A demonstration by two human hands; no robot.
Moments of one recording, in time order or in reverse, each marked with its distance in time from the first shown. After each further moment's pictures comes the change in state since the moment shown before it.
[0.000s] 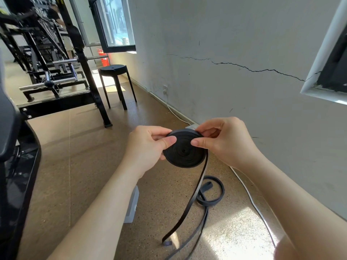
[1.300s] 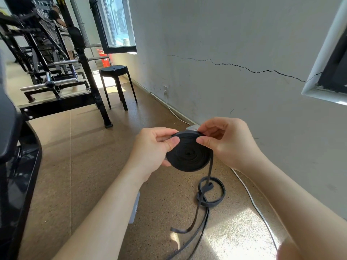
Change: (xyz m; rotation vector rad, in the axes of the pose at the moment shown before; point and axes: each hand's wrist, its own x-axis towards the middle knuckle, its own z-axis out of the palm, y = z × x) left_hand -0.008 0.009 0.005 -0.114 -0.071 -0.079; right_hand -0.001 0.002 0.001 0.047 0.029 -0.064
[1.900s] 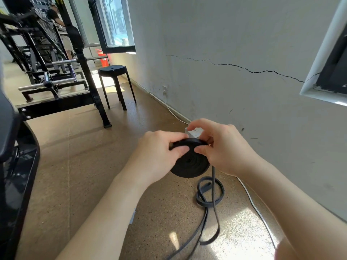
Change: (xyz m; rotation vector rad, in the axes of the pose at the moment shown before) left_hand -0.010 0.007 0.000 0.508 -0.067 0.301; right_hand -0.006 -0.010 0.002 -0.203 -0.178 -0.075
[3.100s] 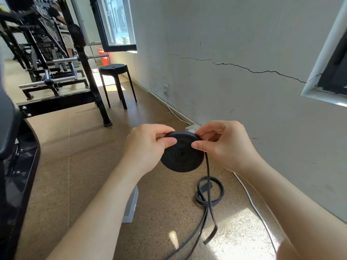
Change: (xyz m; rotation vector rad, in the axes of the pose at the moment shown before) left_hand 0.010 -0.020 -0.007 -0.098 0.105 -0.113; right_hand 0.002 0.006 0.003 0.212 0.146 0.110
